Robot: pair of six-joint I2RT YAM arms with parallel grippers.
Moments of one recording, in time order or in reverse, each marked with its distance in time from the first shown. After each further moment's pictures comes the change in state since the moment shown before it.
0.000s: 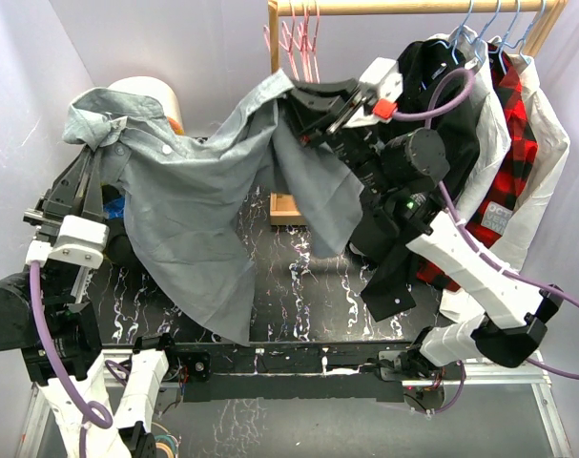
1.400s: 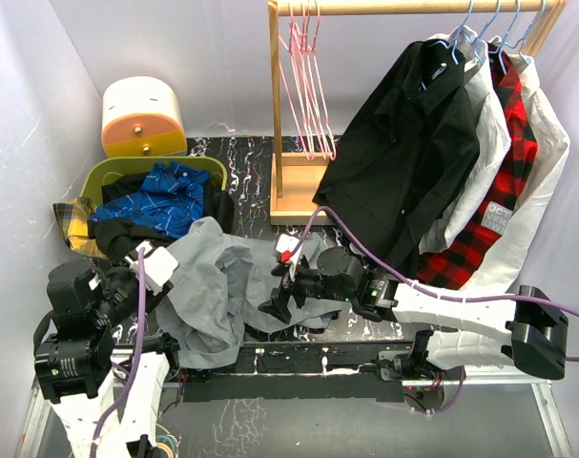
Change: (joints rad) left arm 0.000 -0.139 -0.161 -1.311 0.014 0.412; right arm 0.287 -0.230 -1.034 -0.223 -0.059 0.216
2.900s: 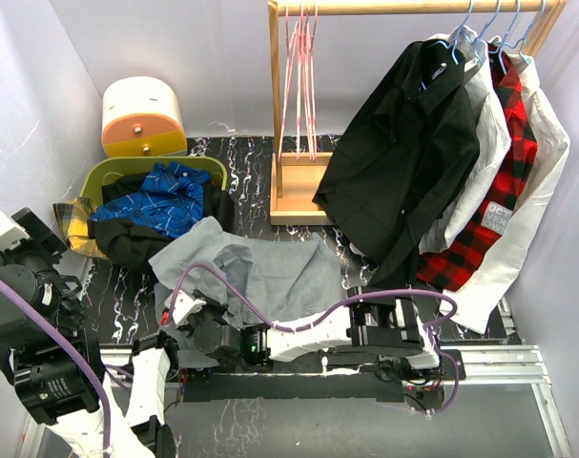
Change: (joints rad) left arm 0.166 0.141 0.378 0.475 -1.048 -0.734; right arm 0.443 0.863 0.644 0.324 1.030 -0.365
